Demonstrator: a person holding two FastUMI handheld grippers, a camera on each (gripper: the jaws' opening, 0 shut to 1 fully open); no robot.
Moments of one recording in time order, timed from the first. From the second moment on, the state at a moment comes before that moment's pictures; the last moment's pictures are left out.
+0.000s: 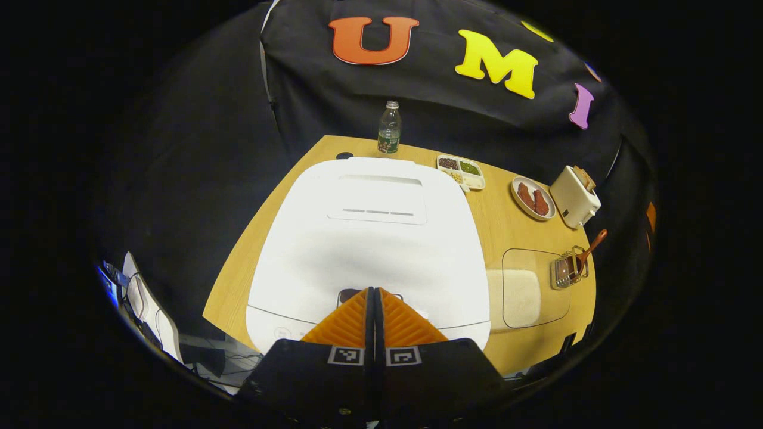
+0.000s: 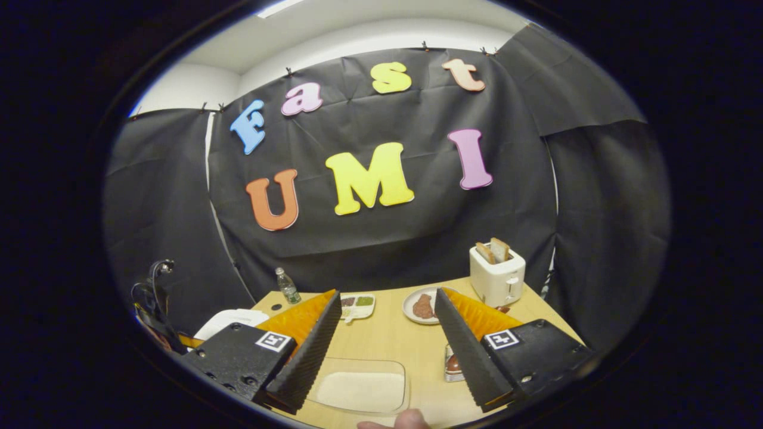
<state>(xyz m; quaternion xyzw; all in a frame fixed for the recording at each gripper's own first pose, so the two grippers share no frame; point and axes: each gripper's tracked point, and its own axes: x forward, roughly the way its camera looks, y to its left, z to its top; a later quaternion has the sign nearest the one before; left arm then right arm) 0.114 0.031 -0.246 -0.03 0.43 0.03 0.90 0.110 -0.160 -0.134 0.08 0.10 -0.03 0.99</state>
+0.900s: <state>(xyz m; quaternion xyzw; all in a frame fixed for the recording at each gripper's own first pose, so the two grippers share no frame) 0.166 0.025 -0.035 -0.02 0.08 0.04 1.00 0.091 -0.151 -0.069 0.03 0.04 -0.01 1.00</state>
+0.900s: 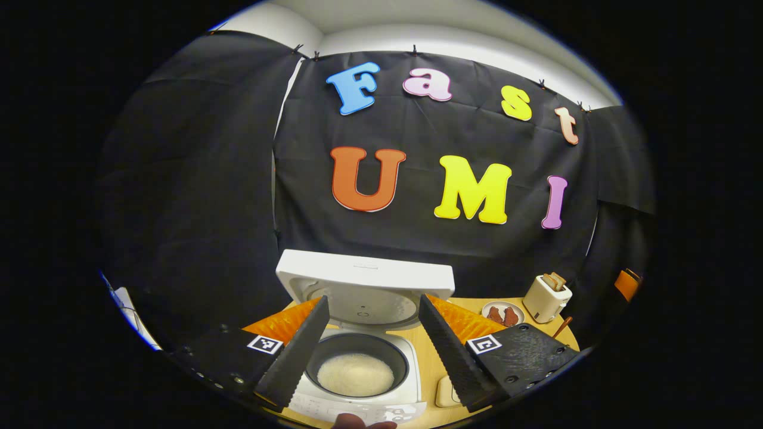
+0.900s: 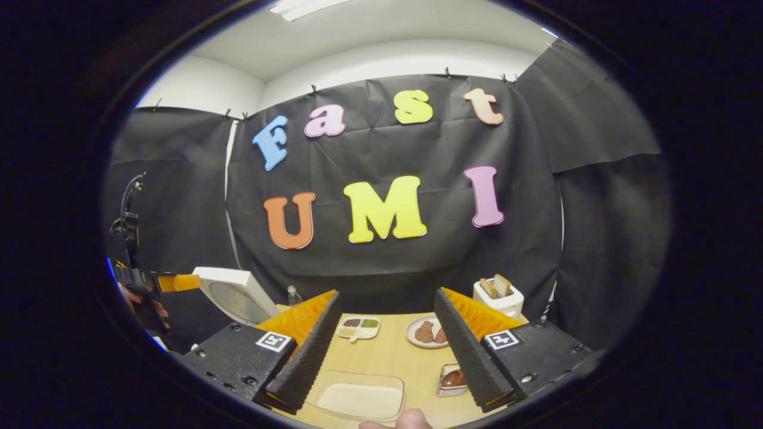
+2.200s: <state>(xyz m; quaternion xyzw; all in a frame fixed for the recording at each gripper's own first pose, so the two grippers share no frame) 0.103 -0.060 -0.042 0.01 0.04 0.04 1.00 0.129 -0.317 -0.282 0.15 0.25 -0.10 0.95</state>
